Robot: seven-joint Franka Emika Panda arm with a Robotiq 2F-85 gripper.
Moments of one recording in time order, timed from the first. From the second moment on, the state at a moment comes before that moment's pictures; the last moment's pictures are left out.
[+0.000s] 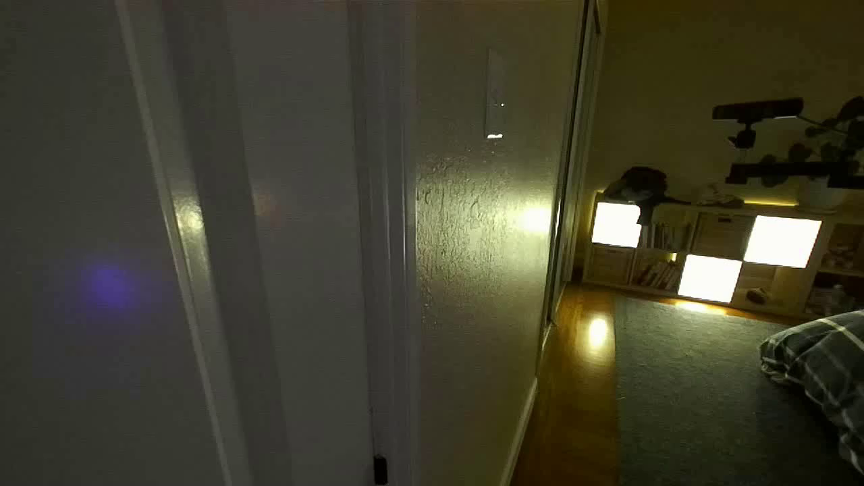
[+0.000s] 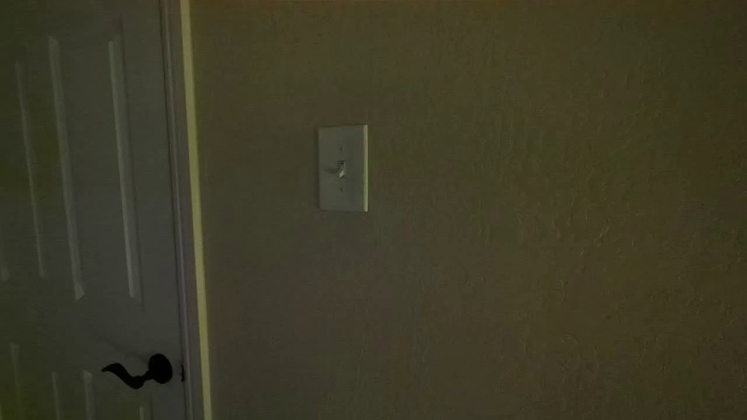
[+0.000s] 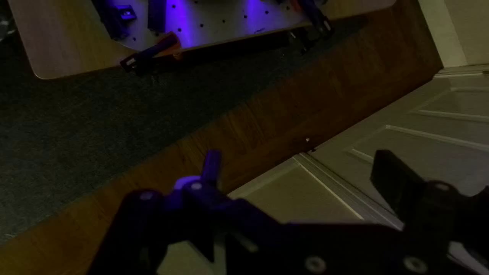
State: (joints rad) arm -0.07 -0.79 -0.07 -2.52 0.07 1.56 0.10
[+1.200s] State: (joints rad) arm -0.07 -0.70 -0.04 -2.50 0.07 1.67 0.08
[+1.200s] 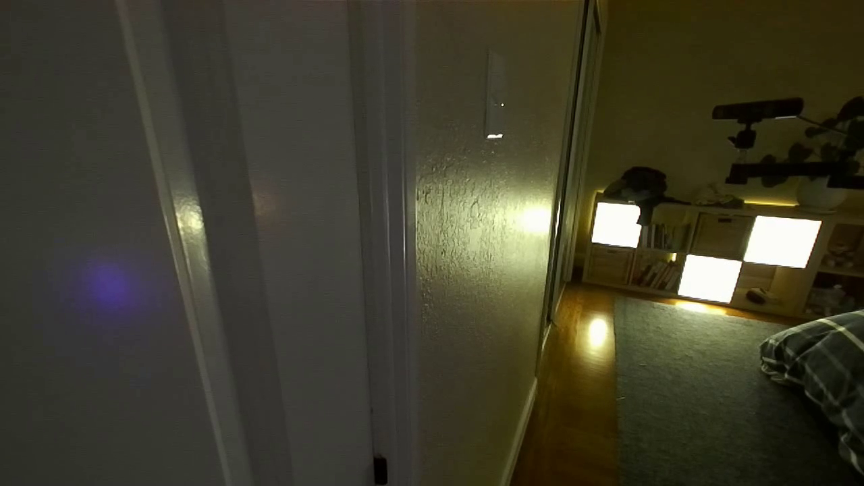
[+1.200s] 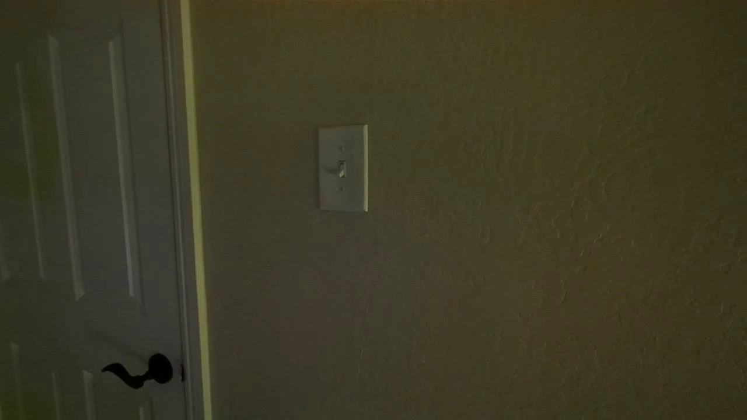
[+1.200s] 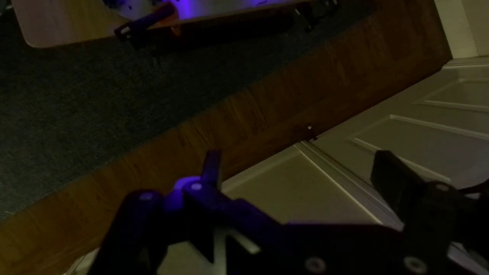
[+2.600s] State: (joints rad) arm -0.04 -0.35 -0.01 -2.30 0.05 2.01 -0.06
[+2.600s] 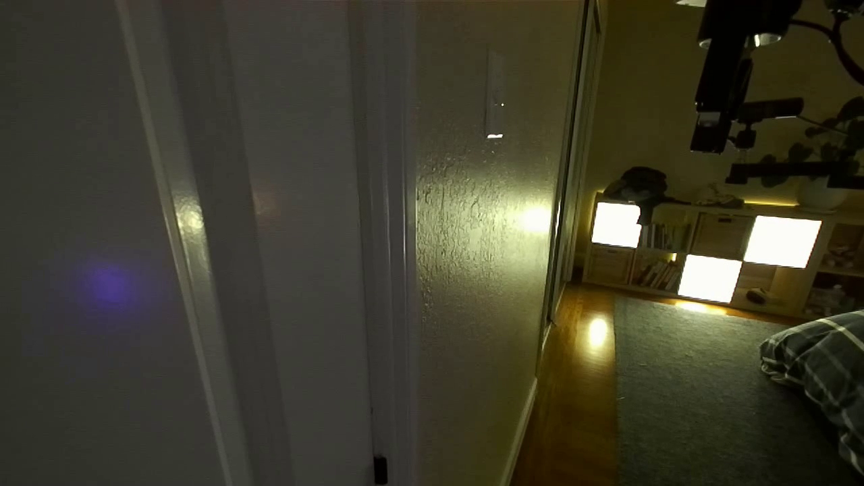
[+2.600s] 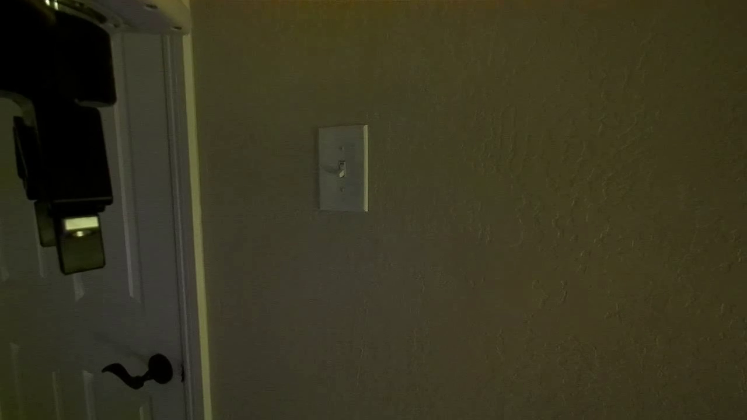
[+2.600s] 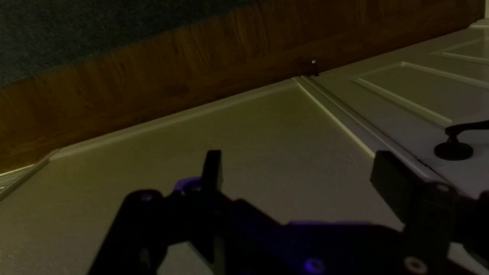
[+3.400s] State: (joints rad) arm -0.04 -0.22 -0.06 -2.20 -0.01 2.26 -0.23
